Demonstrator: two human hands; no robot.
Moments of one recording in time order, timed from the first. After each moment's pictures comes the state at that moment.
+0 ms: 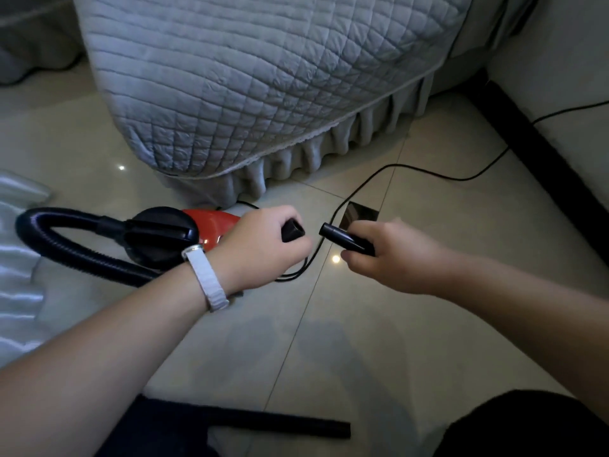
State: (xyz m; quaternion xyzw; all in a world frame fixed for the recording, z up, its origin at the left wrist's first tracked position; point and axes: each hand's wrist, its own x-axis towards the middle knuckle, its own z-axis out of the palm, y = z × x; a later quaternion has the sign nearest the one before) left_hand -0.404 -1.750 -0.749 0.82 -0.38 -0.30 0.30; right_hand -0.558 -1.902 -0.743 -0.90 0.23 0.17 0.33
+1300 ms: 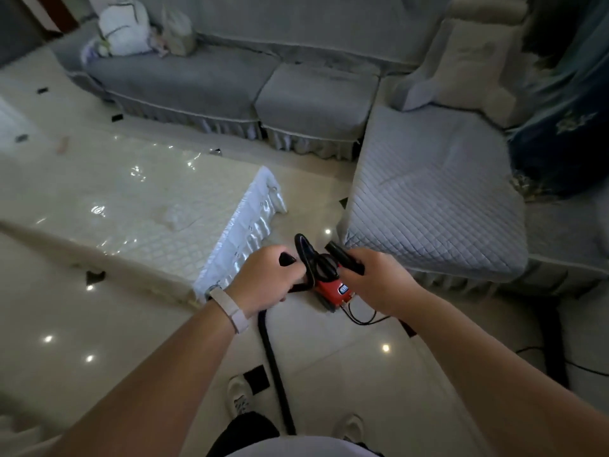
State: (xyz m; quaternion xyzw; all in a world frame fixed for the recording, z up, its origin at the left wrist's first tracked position) left_hand -0.551 -1.510 -0.169 0.88 0.04 -0.18 0.45; right_hand -0.558 -1.717 -0.183 -0.91 -0.01 0.19 0.37
